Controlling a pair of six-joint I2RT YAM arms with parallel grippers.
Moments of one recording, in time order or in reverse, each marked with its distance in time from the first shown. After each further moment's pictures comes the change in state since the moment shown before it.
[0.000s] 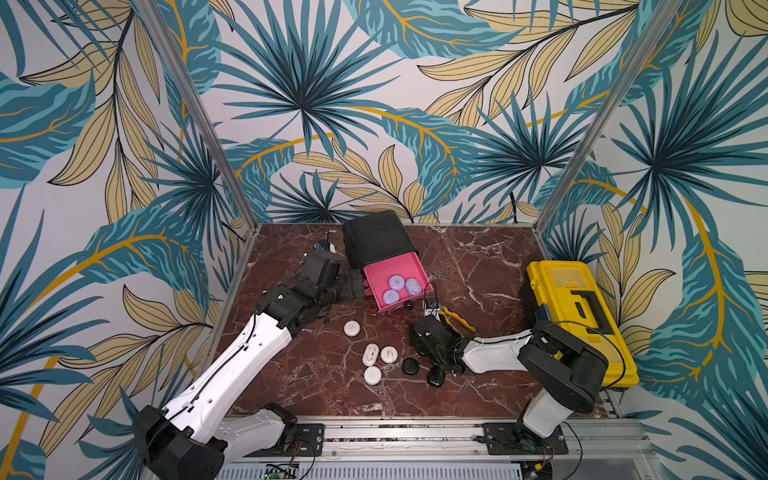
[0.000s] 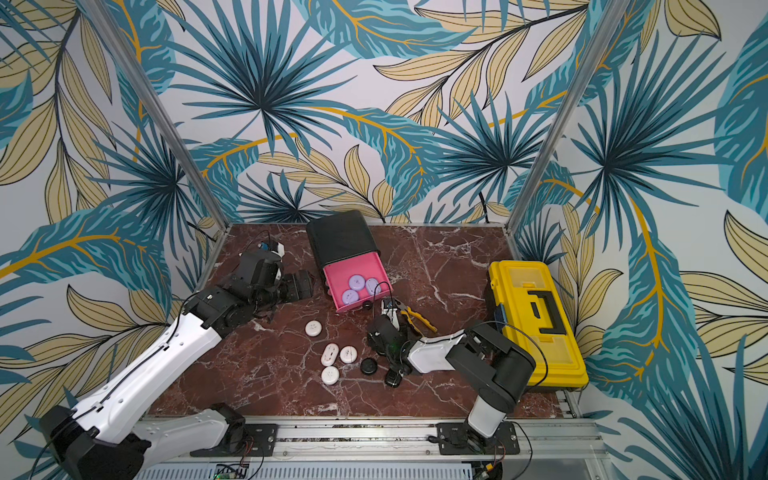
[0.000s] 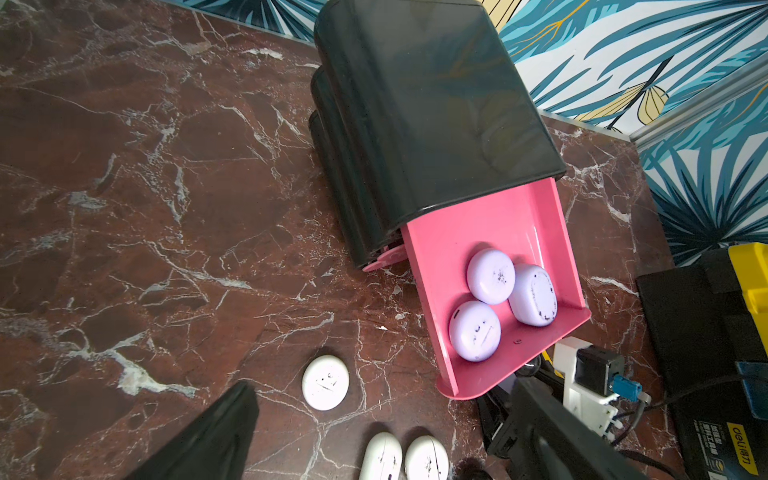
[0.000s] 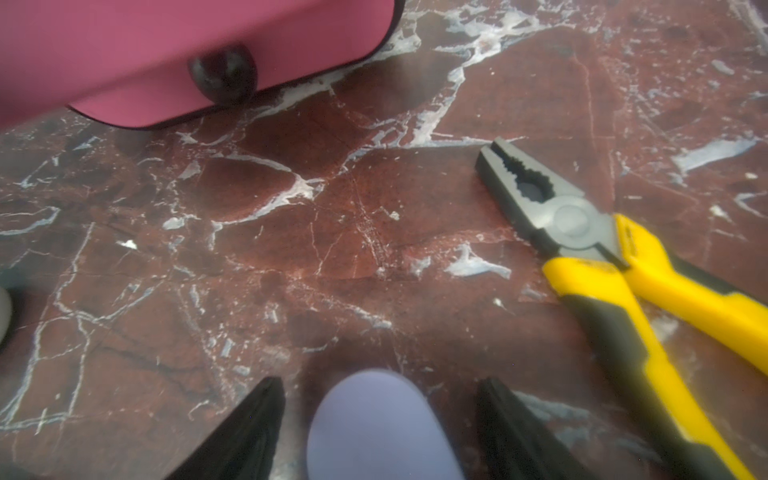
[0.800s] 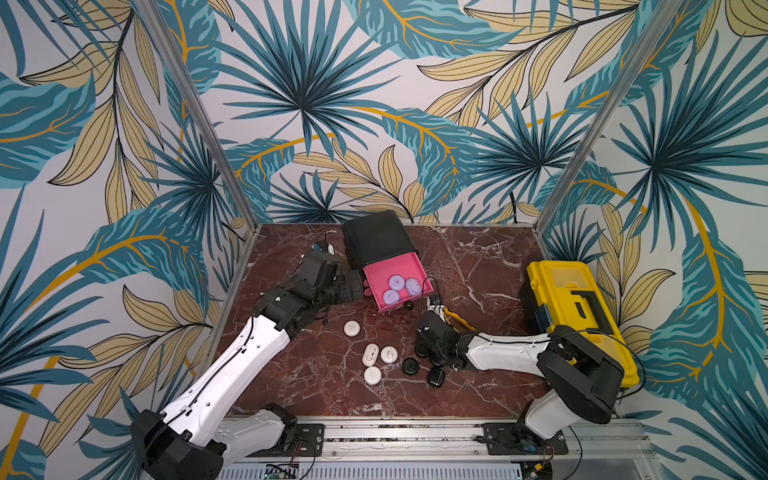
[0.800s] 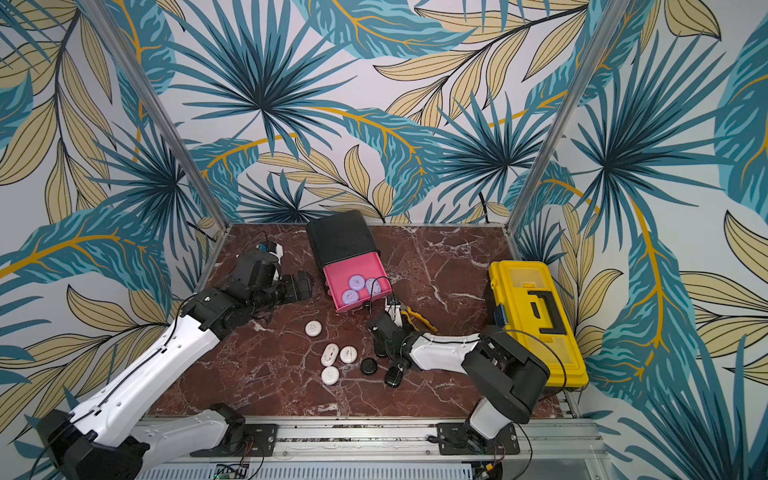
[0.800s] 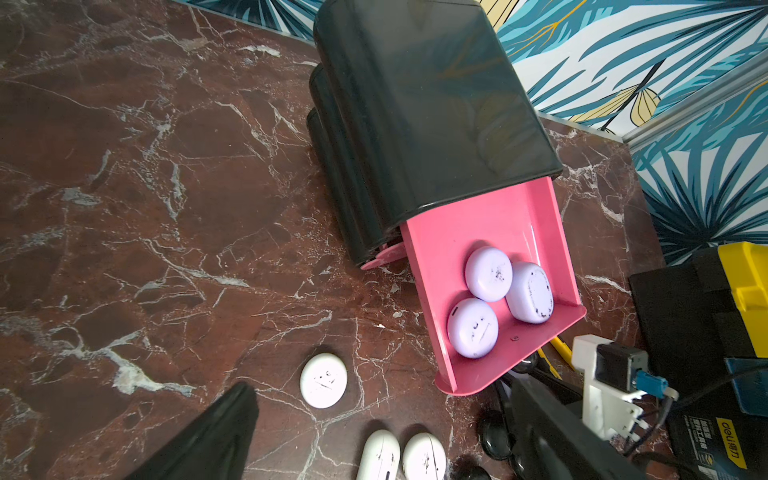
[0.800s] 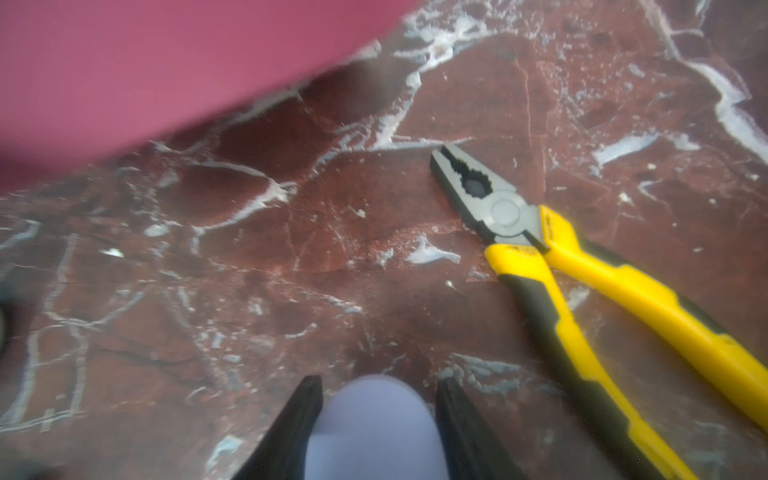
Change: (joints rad) left arm 0.009 -0.014 -0.012 0.006 0.019 0.000; right arm 0.000 -0.116 0.072 -0.267 0.008 0.062
